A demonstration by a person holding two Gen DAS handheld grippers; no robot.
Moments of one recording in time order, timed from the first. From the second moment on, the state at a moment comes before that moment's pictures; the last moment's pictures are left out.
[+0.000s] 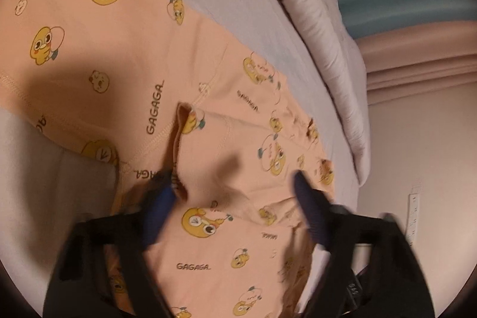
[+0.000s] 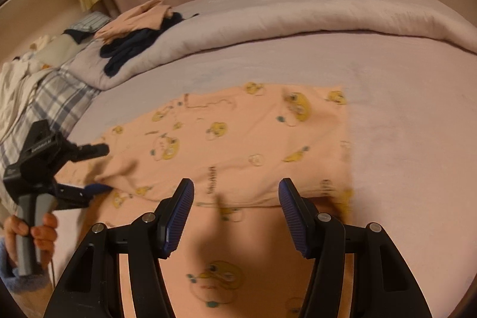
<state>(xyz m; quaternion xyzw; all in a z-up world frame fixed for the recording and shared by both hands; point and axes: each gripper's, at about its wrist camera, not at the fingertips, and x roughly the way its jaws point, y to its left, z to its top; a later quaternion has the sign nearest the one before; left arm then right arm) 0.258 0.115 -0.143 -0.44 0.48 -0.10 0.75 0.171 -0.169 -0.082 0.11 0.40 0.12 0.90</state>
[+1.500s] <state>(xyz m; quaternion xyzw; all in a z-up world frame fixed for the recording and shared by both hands) 0.271 0.124 -0.164 -0.45 0.50 -0.12 0.73 0.182 -0.189 -0.090 0.17 0.41 0.11 0.89</state>
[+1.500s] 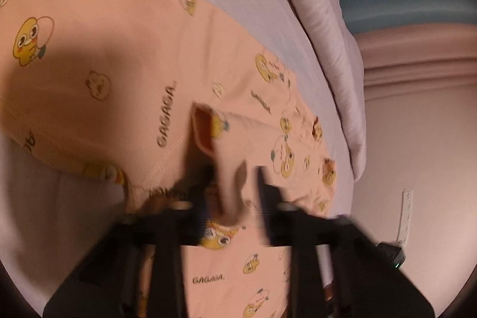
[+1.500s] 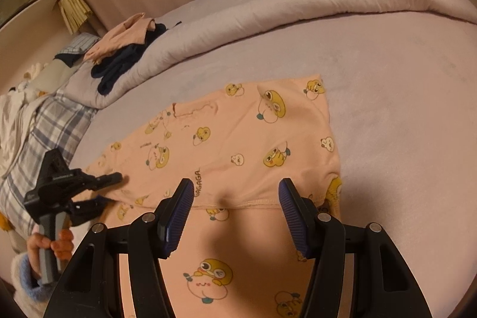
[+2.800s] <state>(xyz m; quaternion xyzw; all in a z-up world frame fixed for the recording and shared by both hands) 0.272 0.143 -0.153 -0.40 0.51 -0.13 0.75 0.205 -0.200 -0.088 0.22 0.41 0.13 0.87</state>
